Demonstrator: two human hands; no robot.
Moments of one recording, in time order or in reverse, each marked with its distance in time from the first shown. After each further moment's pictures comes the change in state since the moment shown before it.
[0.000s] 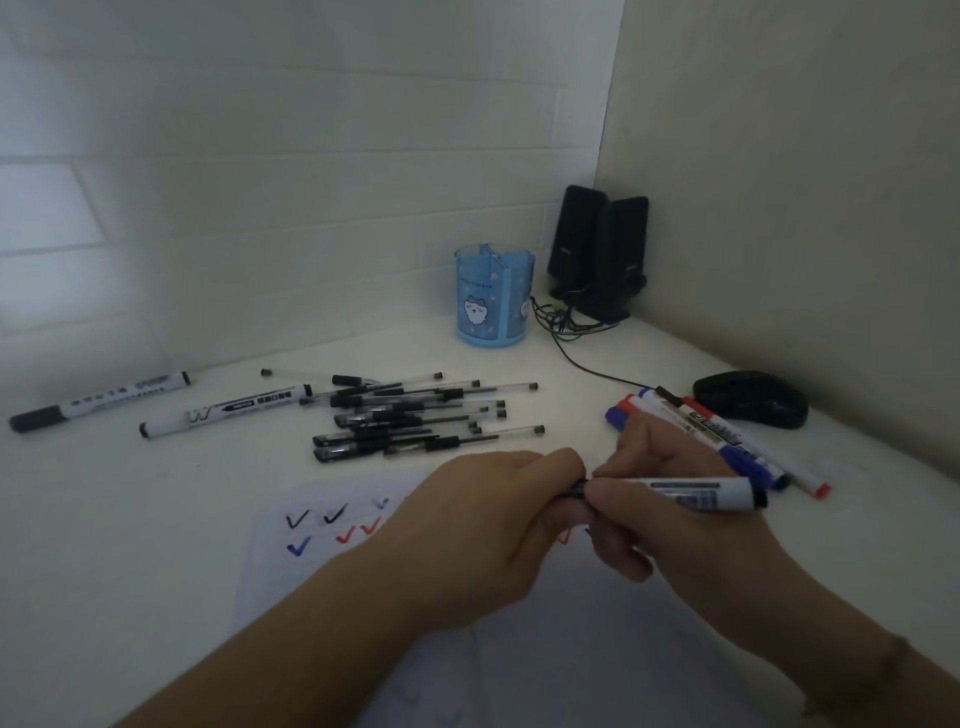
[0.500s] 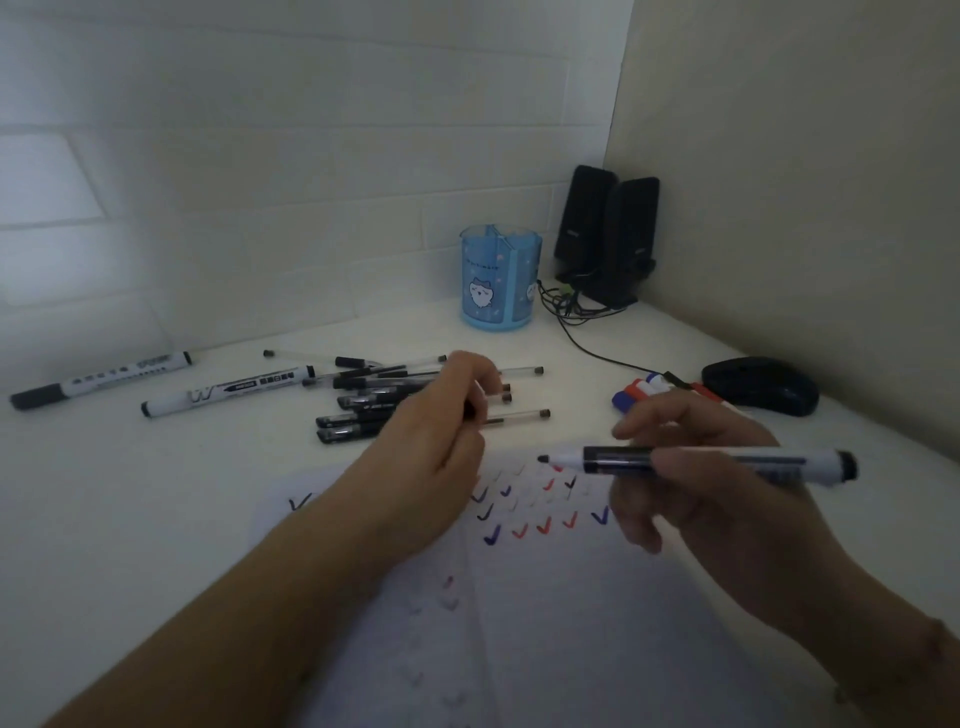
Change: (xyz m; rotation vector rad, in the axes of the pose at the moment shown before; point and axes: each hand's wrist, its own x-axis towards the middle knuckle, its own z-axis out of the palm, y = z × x) left_hand -0.007 -0.022 -0.018 -0.231 0.116 -0.393; right_hand -0.003 -0.004 -0.012 0.241 -0.058 -0.044
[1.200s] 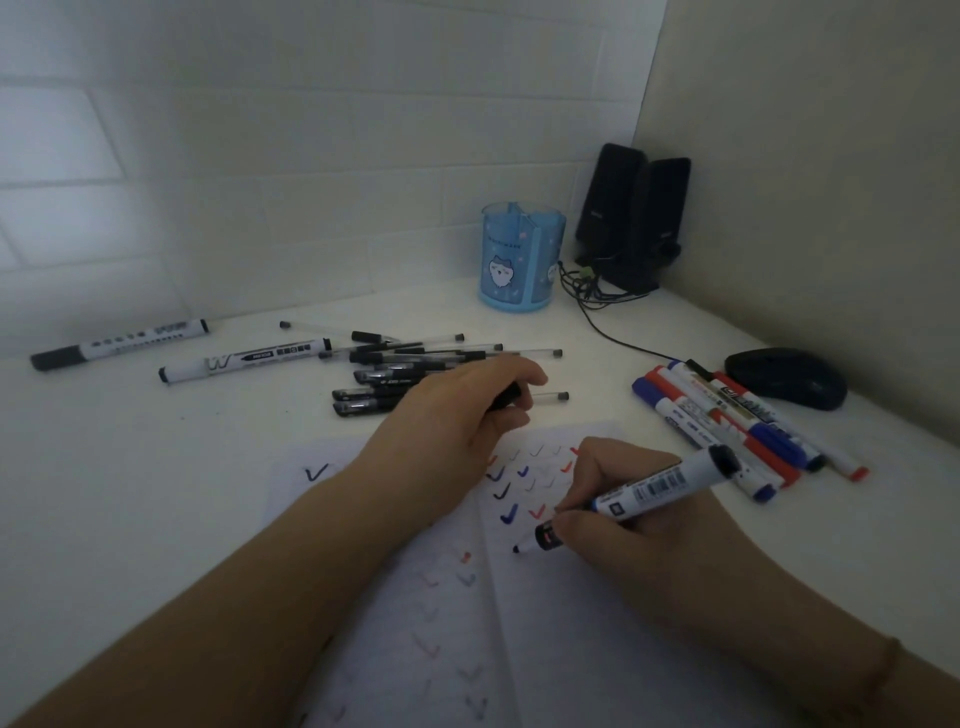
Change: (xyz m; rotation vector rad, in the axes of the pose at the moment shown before) left_hand 0.008 -0.020 0.007 0.167 0.053 0.105; right_hand -0.002 0.026 0.036 -0.745 0.025 0.134
